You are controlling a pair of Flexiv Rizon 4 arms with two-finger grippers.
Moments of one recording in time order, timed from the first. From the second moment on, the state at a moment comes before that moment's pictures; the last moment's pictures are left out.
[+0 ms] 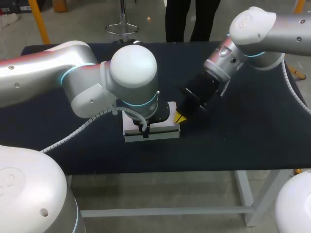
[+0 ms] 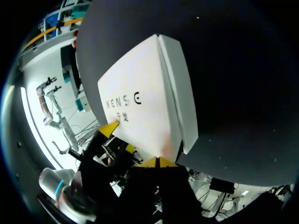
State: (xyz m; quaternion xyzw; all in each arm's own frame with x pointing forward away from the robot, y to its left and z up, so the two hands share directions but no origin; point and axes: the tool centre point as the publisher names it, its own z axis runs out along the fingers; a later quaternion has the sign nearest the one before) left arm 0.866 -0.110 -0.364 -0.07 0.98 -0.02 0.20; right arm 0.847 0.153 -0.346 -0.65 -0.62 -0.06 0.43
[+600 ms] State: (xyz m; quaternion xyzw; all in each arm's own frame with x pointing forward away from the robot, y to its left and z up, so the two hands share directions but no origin) left arm 0.865 -0.110 -0.364 -0.07 0.98 -0.02 0.19; right arm 0.851 0.153 -0.355 -0.65 -0.62 -0.06 0.44
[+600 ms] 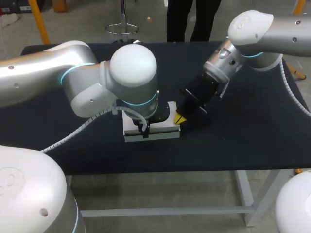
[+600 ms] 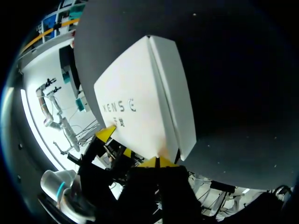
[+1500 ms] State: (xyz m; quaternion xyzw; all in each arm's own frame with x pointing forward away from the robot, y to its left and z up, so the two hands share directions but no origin) left arm 0.853 -0.104 -0.353 -0.08 0.98 -0.04 0.20; right arm 0.851 0.156 -0.353 -0.65 -0.62 -0.06 0.44
